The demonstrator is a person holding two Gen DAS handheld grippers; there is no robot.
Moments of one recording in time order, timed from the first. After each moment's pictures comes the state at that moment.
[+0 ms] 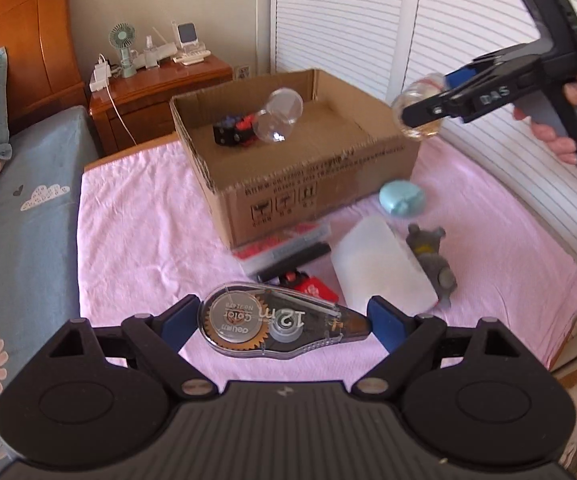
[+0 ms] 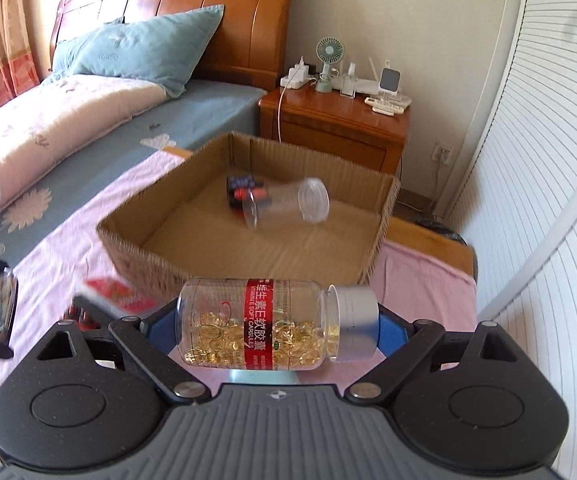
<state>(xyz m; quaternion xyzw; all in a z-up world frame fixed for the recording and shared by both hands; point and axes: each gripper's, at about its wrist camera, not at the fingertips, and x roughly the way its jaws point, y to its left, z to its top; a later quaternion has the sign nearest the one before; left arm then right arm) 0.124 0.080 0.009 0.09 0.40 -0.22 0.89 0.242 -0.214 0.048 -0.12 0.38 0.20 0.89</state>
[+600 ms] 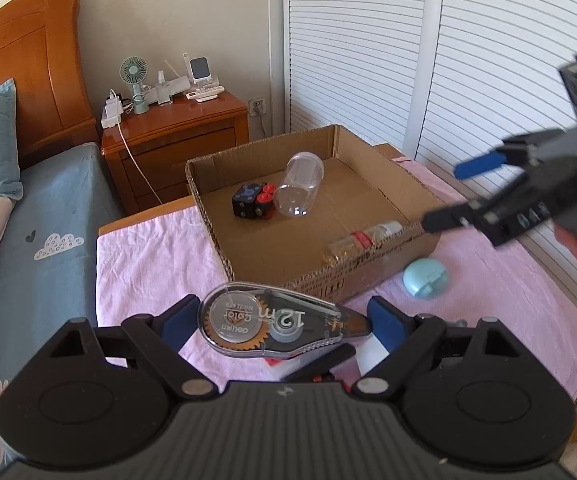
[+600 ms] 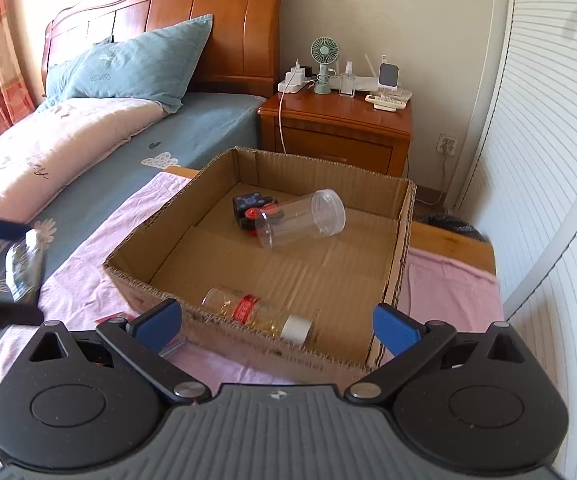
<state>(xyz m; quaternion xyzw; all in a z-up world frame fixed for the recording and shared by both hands) 0.179 0.060 0.047 0.09 0.37 -0.21 0.90 0.234 -0.210 0.046 -0.06 0.39 0.20 0.90</state>
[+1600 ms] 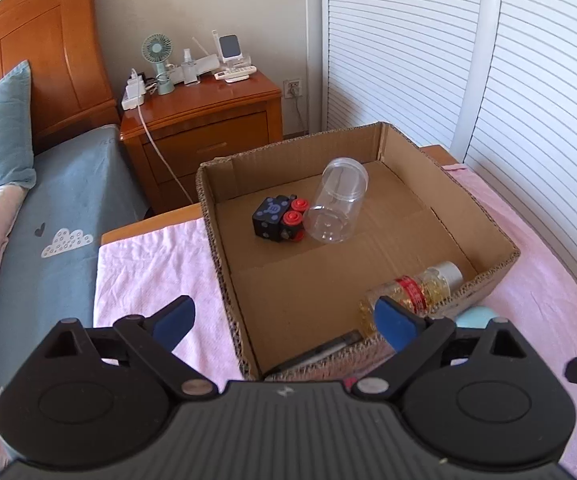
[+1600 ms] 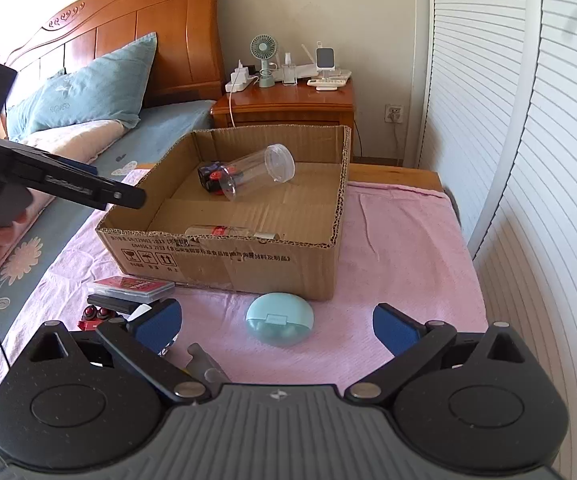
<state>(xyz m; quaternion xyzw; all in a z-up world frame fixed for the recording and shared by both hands) 0.244 0.029 0.032 0.09 0.40 -0.14 0.90 0.165 -0.244 0.024 -0.01 0.39 0.13 0.91</state>
